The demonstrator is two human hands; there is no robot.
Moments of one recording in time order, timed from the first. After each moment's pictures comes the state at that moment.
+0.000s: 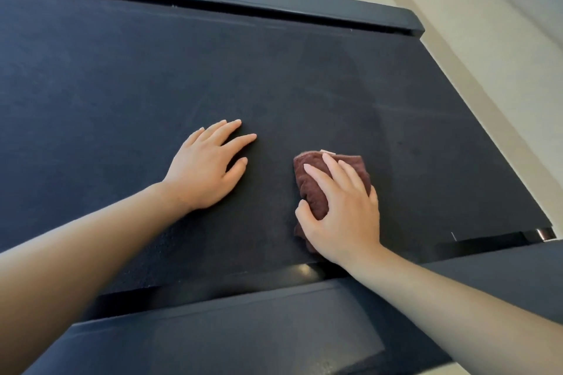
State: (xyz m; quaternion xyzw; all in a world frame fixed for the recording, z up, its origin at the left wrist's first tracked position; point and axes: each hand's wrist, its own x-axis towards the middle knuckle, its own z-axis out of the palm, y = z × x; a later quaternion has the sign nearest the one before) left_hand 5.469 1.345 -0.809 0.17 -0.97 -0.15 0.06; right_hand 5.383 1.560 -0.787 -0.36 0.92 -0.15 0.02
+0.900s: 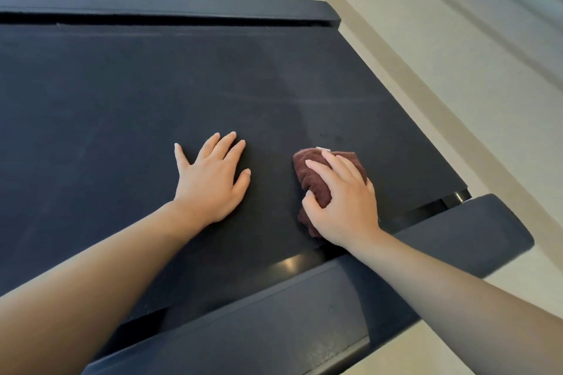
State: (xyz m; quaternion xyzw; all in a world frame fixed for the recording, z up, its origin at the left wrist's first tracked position) left_hand 5.377 1.433 -0.812 0.16 -0.98 -0.12 0.03; right_hand 5.305 1.644 -0.789 -0.28 0.94 -0.18 -0.03
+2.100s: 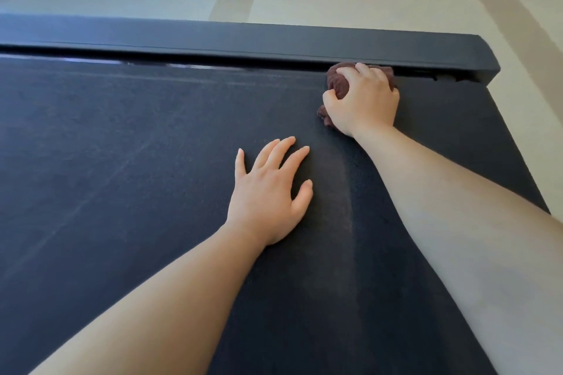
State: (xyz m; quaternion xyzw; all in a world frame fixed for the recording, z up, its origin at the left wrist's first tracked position) left_hand 5.181 1.391 -0.819 0.33 -0.93 -0.13 0.09; right_hand 4.967 1.381 -0.803 -0.40 0.89 -0.22 -0.05
